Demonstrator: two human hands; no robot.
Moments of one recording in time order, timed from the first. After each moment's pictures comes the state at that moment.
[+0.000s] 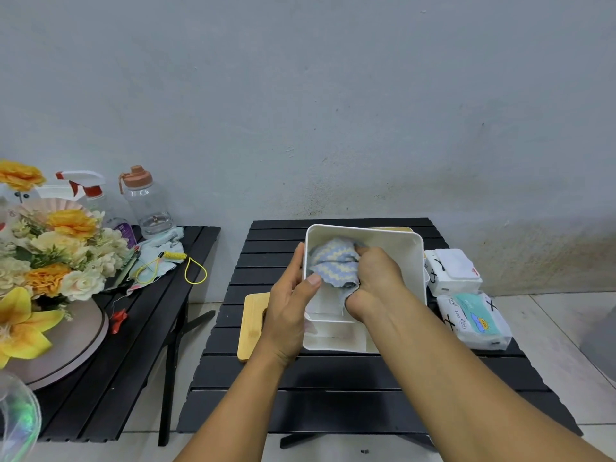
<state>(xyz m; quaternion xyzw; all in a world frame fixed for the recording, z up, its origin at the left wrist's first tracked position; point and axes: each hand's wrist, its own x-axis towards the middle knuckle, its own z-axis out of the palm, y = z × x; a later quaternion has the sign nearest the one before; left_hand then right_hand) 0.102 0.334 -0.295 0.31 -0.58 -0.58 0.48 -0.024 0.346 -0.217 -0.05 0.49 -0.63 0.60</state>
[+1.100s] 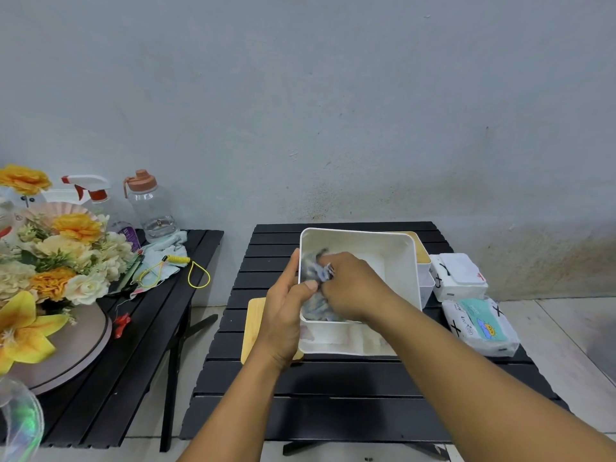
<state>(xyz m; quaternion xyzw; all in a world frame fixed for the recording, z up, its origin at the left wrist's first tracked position) 0.110 0.329 -0.293 0.34 -0.57 -0.58 0.47 -0.013 0.355 -0.216 -0.62 0.69 -0.26 0.28</state>
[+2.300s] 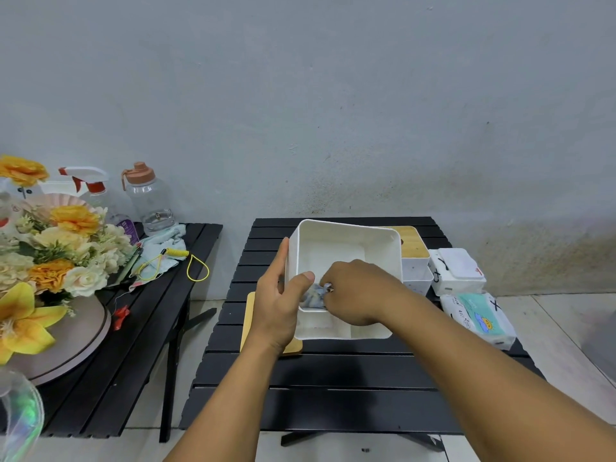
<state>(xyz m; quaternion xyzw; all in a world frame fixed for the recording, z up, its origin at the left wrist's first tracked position) 0.116 0.319 -0.297 0.38 -0.58 -0.52 0.50 -0.023 0.364 -0.210 -0.72 0.68 -0.01 0.17</state>
